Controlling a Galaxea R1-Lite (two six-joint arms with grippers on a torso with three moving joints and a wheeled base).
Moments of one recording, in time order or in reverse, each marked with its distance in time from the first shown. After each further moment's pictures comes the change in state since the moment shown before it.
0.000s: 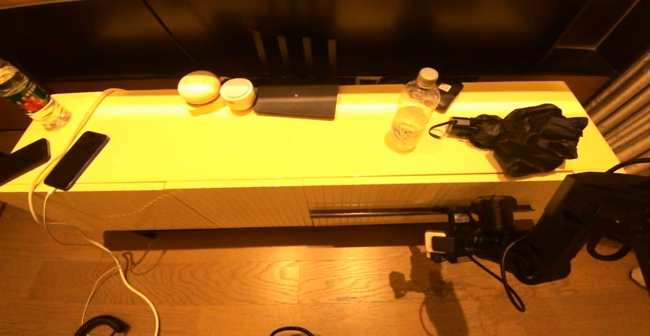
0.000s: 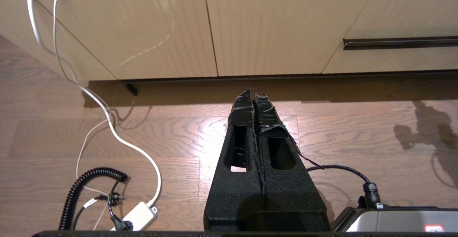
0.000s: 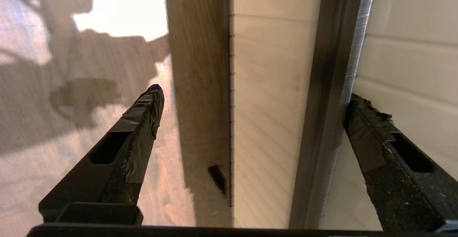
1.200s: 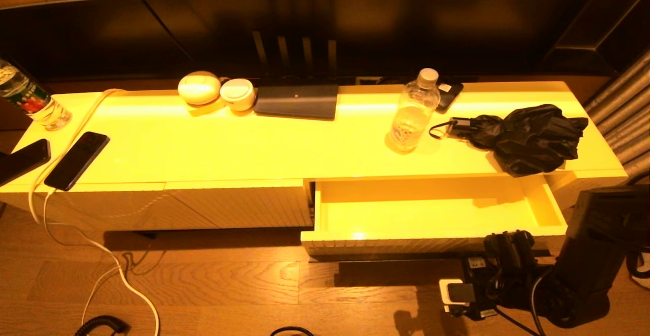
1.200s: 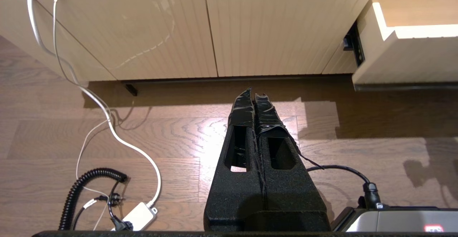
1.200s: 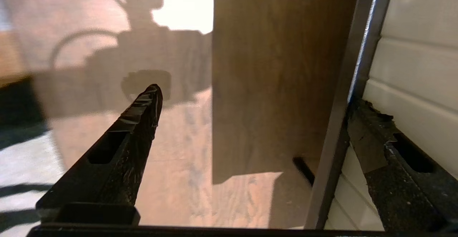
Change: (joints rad) left arm 0.000 0.000 0.000 0.000 0.000 0.000; right arm 0.029 -0.099 0.381 0.044 0.014 0.008
